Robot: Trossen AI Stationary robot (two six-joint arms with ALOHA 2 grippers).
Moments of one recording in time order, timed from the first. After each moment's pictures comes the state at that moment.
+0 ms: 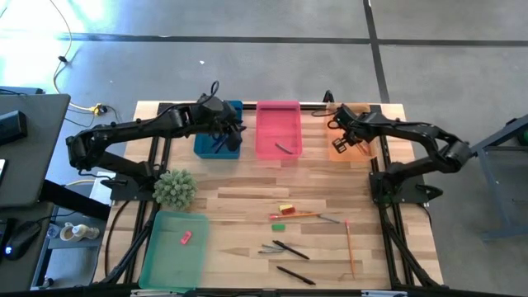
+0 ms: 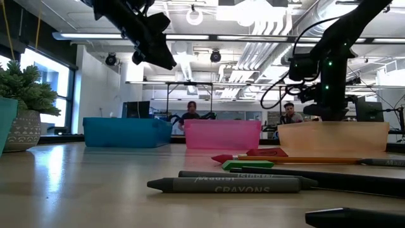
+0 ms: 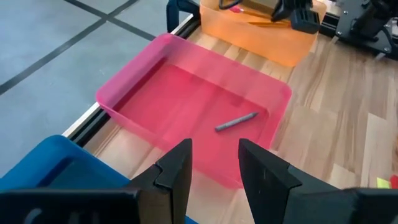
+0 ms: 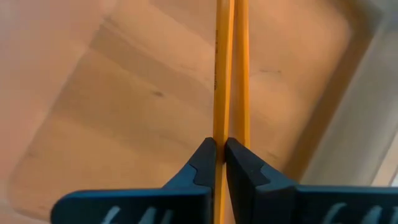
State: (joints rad) left arm 0.54 1.29 0.98 -0.32 -0.05 -0.10; right arm -0.79 1.33 0.67 -0.70 0.32 0.18
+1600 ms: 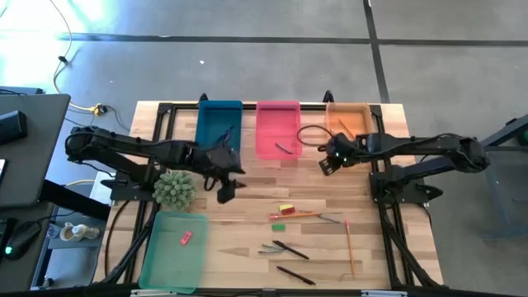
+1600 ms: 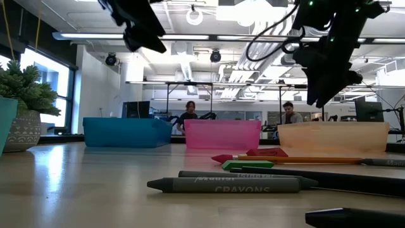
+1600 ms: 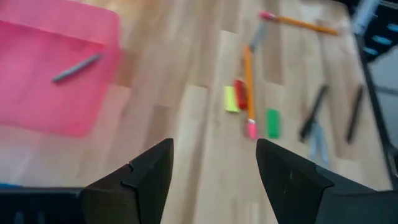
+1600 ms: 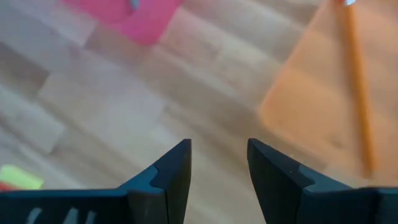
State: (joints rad) left arm 0.05 1.28 0.99 -0.47 -0.04 -0.26; right arm -0.17 1.11 0.76 -0.84 0.21 0.82
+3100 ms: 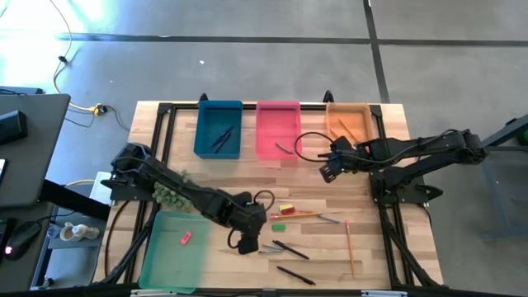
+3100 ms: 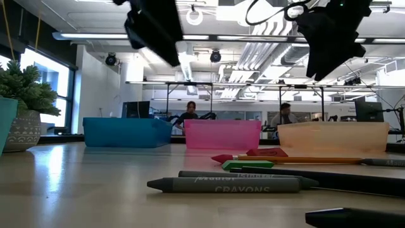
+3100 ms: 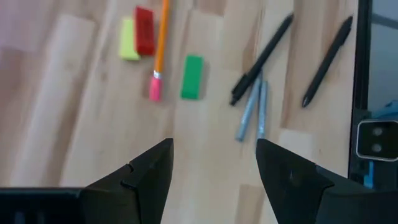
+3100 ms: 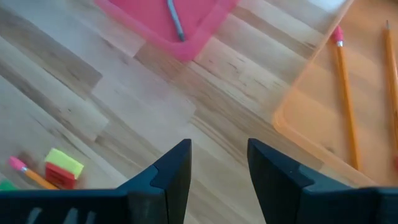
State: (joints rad) left arm -0.31 1.82 1.41 -0.67 -0.16 -0.59; right arm 0.08 1.12 0.94 -1.01 0.39 0.96
